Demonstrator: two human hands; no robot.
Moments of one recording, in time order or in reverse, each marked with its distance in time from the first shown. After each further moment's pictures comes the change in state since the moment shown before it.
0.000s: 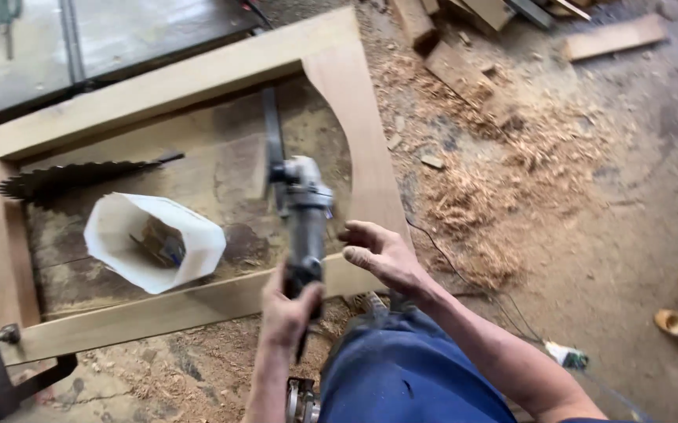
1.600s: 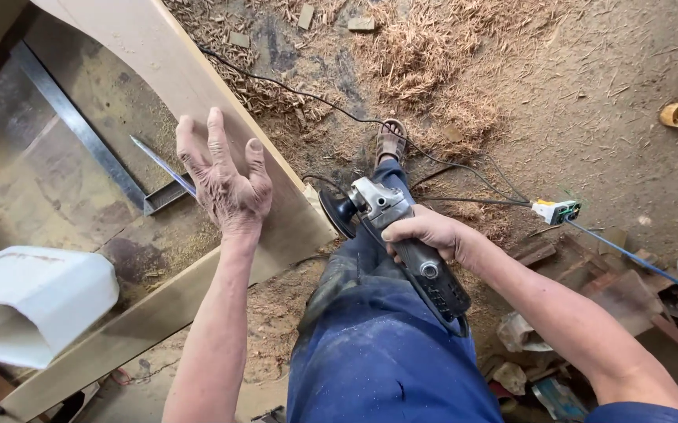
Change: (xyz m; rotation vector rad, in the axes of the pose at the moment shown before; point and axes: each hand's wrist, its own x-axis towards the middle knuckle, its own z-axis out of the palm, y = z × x) left_hand 0.123 -0.041 0.181 0.789 -0.009 0.930; right_hand -0.094 0.136 -0.178 0.554 0.085 0.775
